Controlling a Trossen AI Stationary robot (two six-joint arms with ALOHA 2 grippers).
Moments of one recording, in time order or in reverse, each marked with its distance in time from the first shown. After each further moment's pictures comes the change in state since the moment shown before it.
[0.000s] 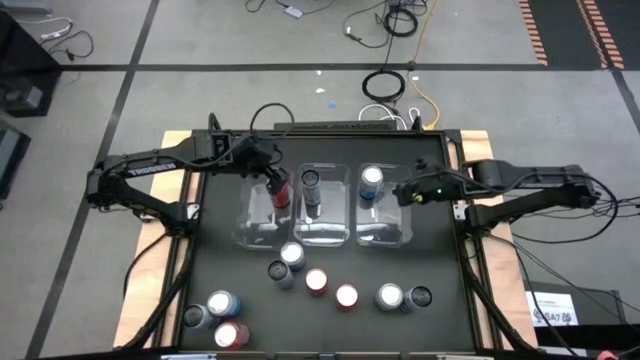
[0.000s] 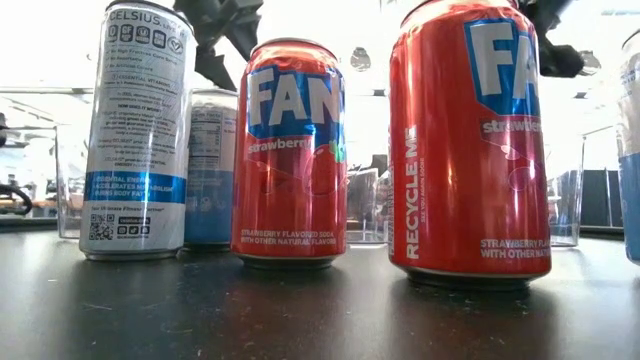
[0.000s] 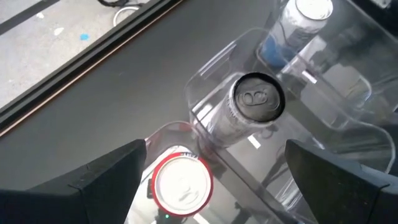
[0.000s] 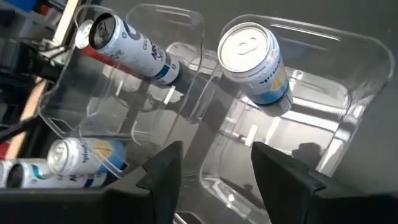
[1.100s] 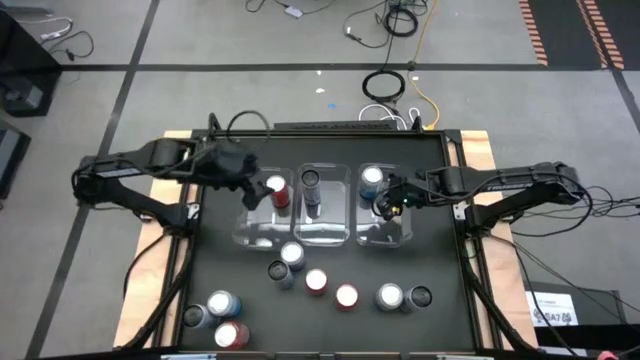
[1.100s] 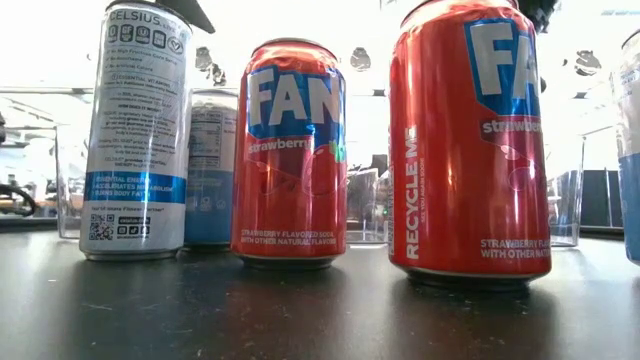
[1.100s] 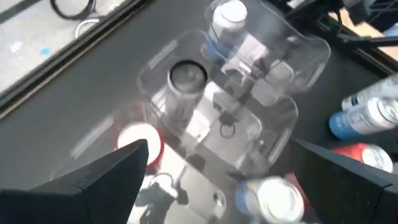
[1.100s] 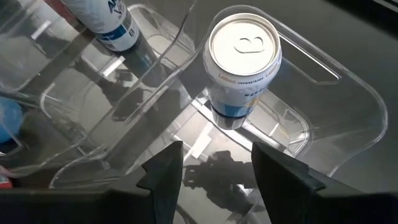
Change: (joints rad) left arm -0.235 -0.108 0.174 -0.223 -0.026 -0.124; right arm 0.000 0.232 0.000 0.016 0.082 -0.329
